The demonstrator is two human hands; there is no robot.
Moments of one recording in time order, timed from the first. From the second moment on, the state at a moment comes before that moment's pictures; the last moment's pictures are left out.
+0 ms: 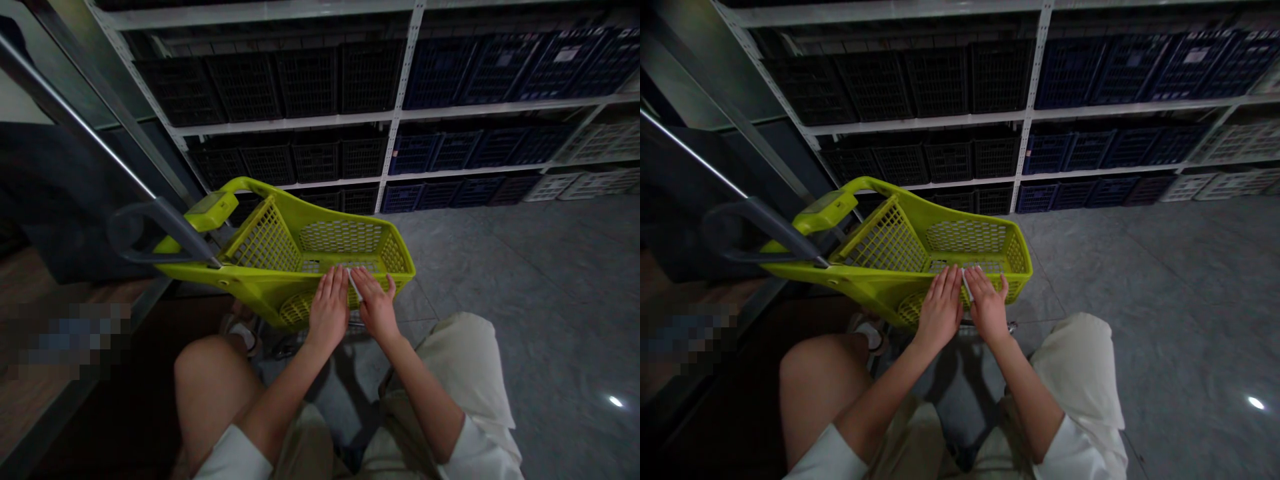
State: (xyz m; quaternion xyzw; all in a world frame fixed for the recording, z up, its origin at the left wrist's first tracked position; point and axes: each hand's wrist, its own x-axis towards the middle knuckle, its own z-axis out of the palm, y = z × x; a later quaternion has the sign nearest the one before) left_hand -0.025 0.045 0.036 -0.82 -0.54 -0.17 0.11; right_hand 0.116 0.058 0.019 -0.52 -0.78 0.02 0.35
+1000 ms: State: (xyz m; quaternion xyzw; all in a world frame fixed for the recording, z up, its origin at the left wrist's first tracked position) left_hand -0.034 0.041 0.039 -0.81 -0.56 -0.14 0.12; right_hand 0.209 0.064 -0.012 -0.61 -0.71 -0.04 0.35
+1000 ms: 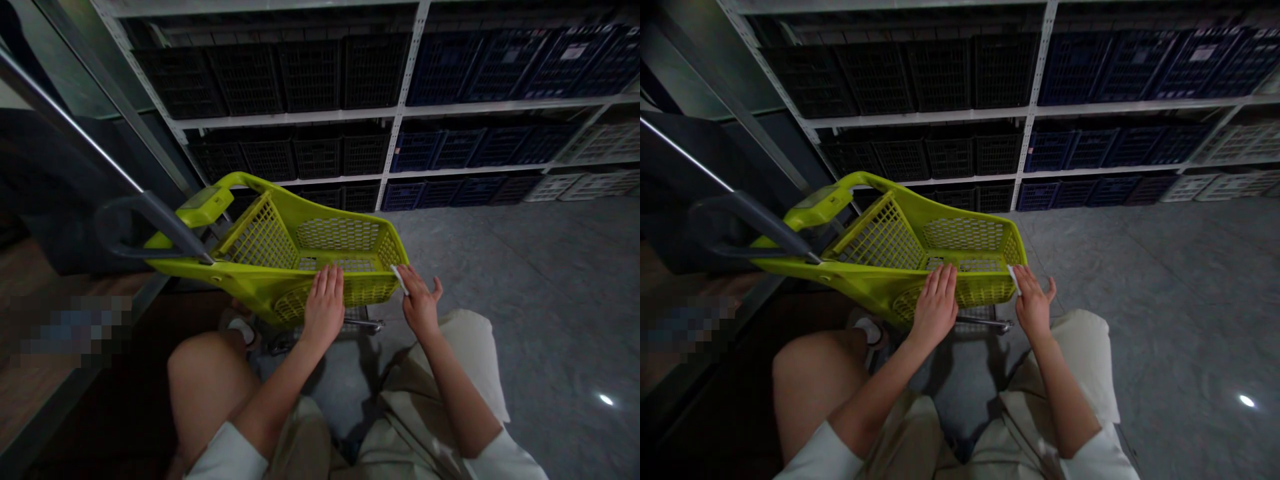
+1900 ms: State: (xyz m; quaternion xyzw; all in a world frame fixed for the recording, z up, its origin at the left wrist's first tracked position) left_hand -0.031 0.040 0.037 -0.80 -0.56 -0.16 0.12; right_hand 0.197 0.058 -0.015 -0.68 -0.62 0.00 0.38
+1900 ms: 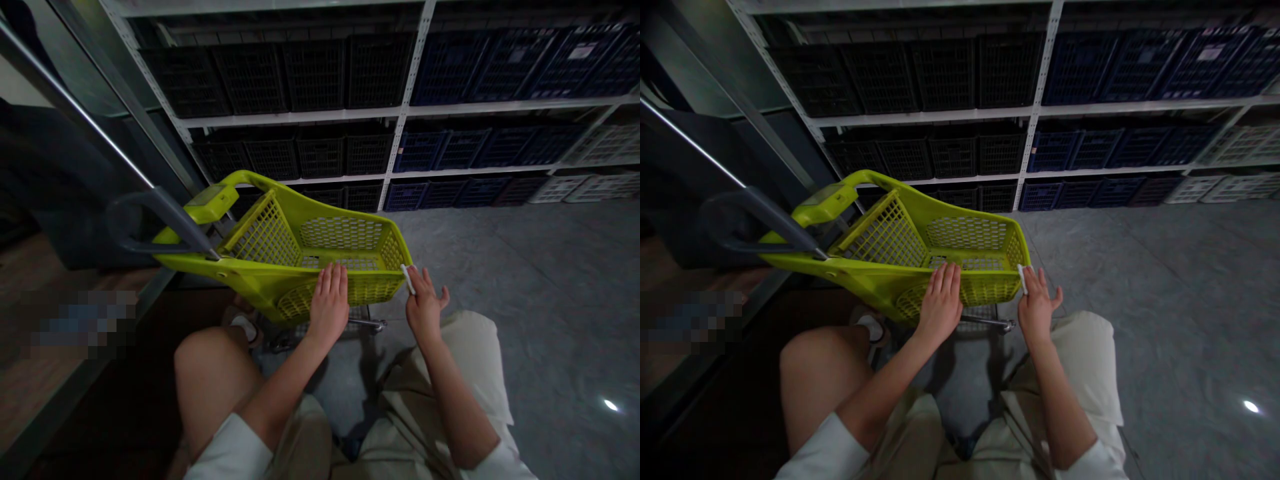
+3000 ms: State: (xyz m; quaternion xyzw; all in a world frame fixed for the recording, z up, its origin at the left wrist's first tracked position) left_hand -0.031 0.042 0.034 -0.80 -0.56 -0.15 0.13; right_hand 0.085 0.052 0.017 -0.55 -0.75 0.04 0.37
